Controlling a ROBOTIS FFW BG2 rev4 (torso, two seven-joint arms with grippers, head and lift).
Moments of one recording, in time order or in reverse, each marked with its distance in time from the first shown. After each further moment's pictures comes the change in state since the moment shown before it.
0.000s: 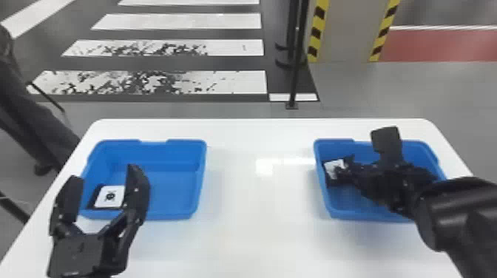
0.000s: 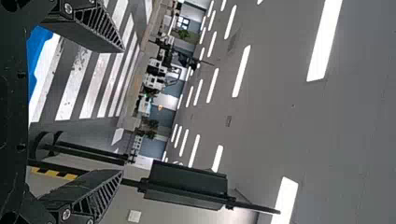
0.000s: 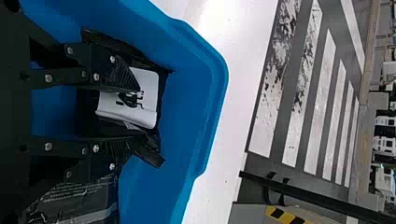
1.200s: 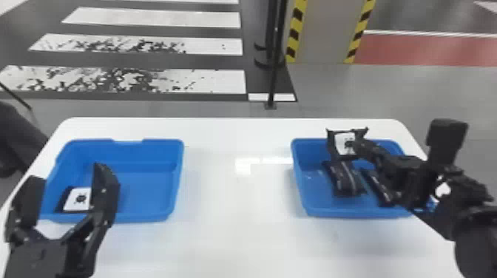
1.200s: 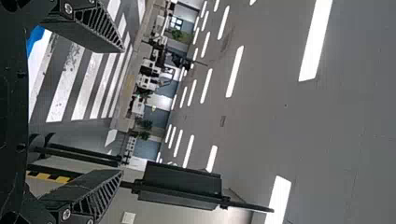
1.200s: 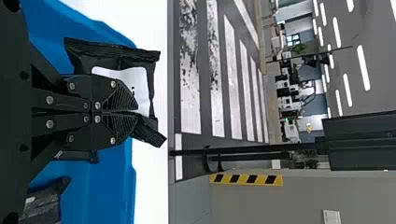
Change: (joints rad) left arm -0.006 0.000 -0.002 0.006 -0.007 -0.033 0.001; right arm 0.270 0.042 -0.330 -0.403 -0.241 -0.130 -0.023
